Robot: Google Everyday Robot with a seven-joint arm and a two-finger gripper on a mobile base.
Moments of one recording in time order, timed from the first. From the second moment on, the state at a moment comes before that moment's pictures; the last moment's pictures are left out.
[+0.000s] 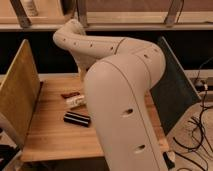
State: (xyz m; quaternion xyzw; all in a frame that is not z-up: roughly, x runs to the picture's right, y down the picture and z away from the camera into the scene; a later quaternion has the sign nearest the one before) arm -0.068 -0.069 0.761 -0.16 0.28 0.49 0.81
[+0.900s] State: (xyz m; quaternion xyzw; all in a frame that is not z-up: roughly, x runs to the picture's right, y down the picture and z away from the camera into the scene) arm 0.124 -0.062 0.688 -0.06 0.38 0.59 0.71
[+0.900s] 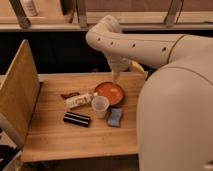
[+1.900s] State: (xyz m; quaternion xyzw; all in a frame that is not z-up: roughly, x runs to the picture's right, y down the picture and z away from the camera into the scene) arm -0.085 -0.072 0.746 -0.14 0.27 0.43 0.85
